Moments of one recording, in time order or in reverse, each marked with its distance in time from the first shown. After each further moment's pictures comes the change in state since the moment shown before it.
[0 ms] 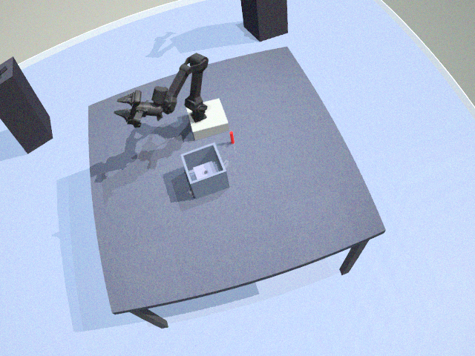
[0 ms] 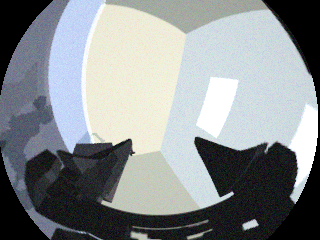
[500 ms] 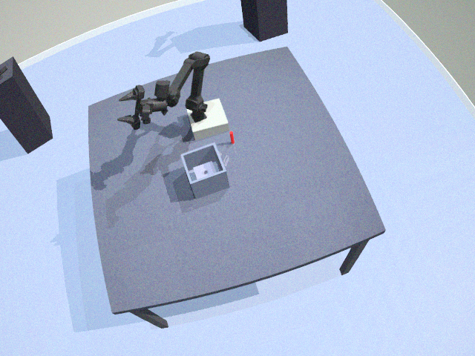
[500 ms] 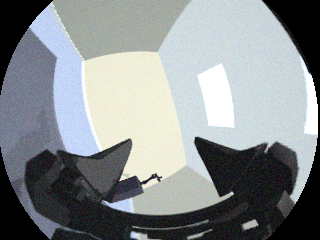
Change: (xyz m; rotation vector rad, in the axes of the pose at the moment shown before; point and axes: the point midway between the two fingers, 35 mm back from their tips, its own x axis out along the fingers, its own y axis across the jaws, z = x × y) arm -0.007 -0.071 0.057 0.458 -0.249 0.044
